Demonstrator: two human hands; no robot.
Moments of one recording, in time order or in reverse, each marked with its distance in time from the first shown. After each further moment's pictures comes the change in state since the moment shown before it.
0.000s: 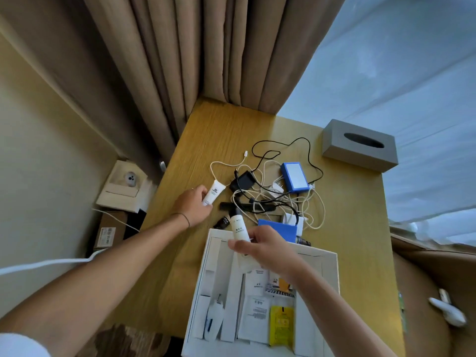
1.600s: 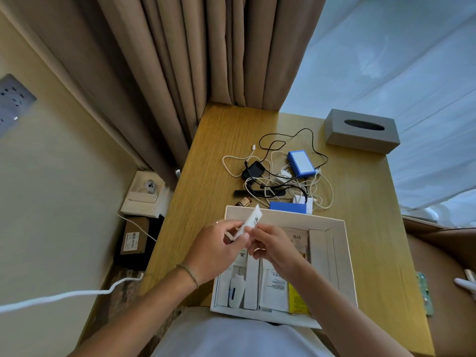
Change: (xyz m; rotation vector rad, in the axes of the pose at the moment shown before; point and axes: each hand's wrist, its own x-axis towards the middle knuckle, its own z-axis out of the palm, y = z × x) left_hand -0.206 0.062 -0.038 -0.409 -0.066 0.192; right_hand -0.025 0.046 0.055 0.611 0.021 -0.061
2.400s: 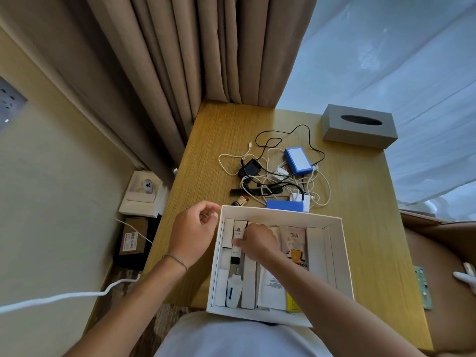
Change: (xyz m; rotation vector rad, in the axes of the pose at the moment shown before) left_hand 0.020 -0.007 -0.020 0.115 0.304 -0.047; right_hand 0.063 0.042 0.001 -1.089 0.255 0.045
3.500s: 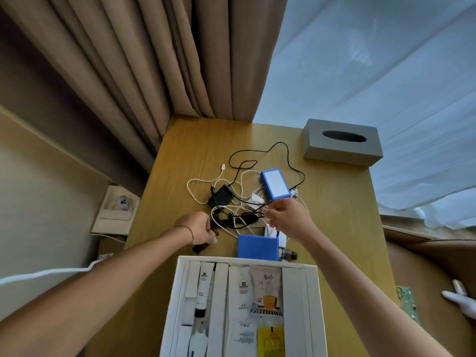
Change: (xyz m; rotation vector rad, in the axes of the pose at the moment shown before) left_hand 0.175 -0.021 0.115 0.658 -0.653 -0.192; right_hand 0.070 0.053 -0.192 0.217 0.109 0.041
